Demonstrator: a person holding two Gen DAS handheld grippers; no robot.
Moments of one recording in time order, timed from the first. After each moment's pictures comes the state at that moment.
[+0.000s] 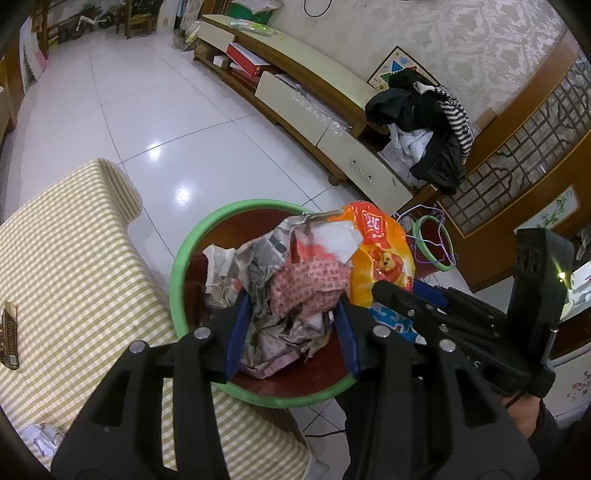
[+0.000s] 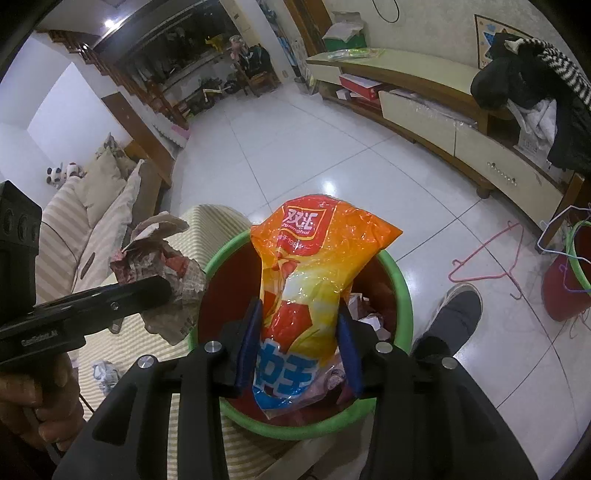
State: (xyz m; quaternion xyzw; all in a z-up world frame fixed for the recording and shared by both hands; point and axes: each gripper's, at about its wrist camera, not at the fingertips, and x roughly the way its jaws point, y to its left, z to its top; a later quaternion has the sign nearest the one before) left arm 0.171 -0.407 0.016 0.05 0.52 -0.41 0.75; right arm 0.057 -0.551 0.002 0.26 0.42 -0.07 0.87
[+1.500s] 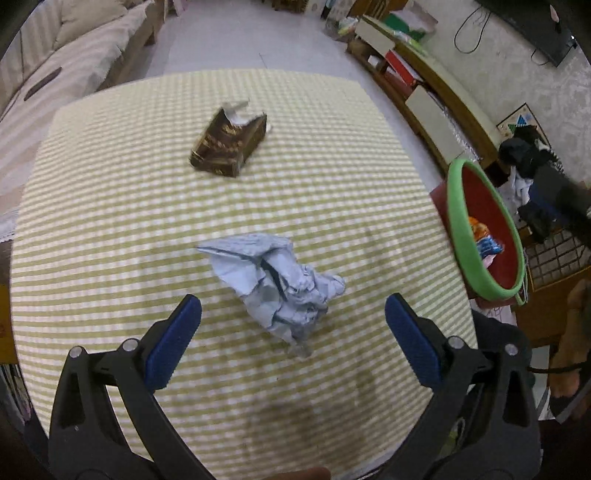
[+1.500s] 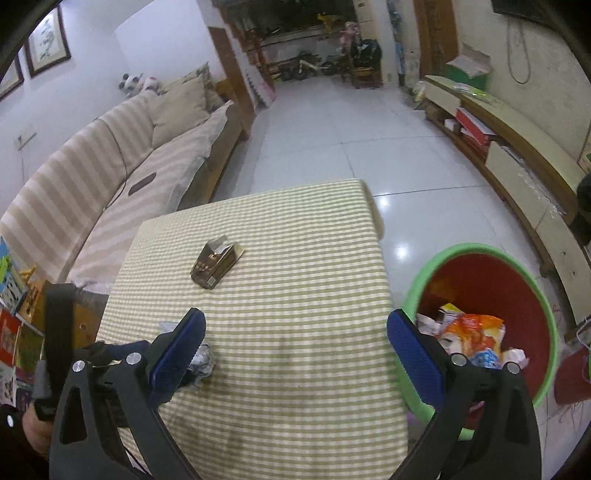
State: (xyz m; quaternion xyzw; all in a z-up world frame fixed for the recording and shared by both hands) left arm 0.160 -0.133 -0.054 -0.01 0.56 -0.19 0.80; right arm 0.138 -0.320 0.034 0.11 0.44 0.07 0.89
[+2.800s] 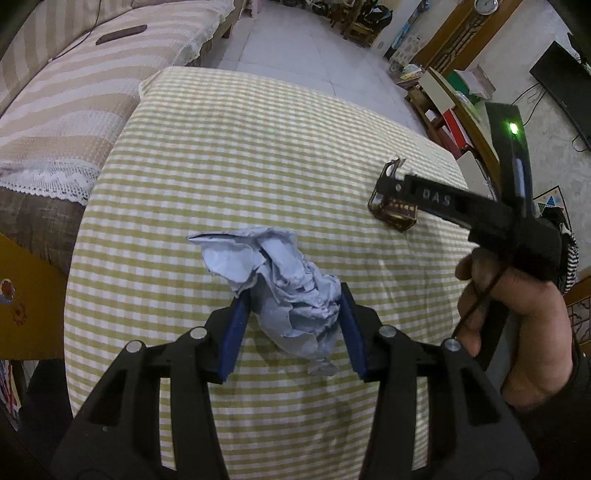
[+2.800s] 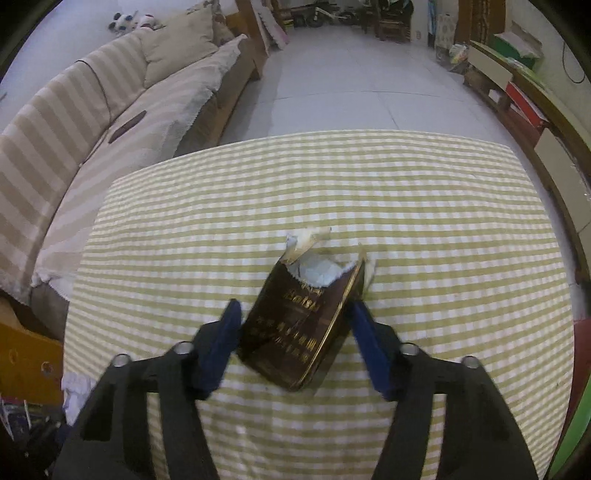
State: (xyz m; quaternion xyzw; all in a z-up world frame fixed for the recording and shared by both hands) left arm 0.199 0.015 -0.061 -0.11 0.54 -0.11 0.83; right arm 0.291 -0.164 -0.072 0.07 0.53 0.08 0.84
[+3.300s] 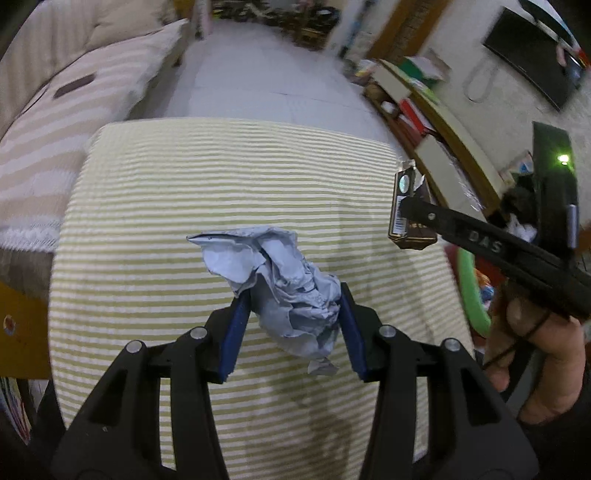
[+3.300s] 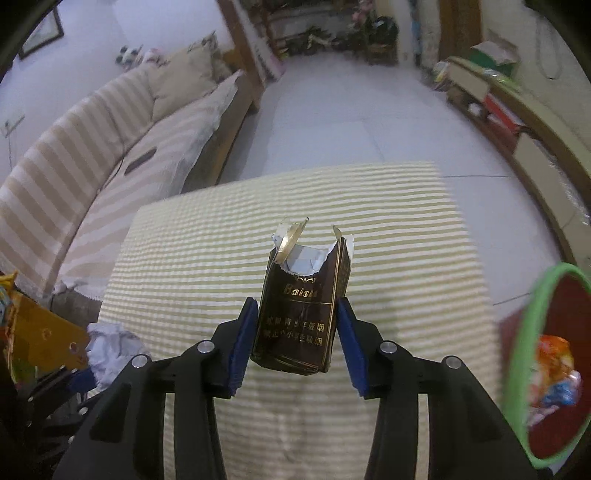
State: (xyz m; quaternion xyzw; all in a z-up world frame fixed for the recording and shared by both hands) left arm 0.176 -0.068 -0.009 -0.06 0.50 -0.18 0.84; right arm 0.199 -0.263 0.009 0.11 0.46 0.06 0.88
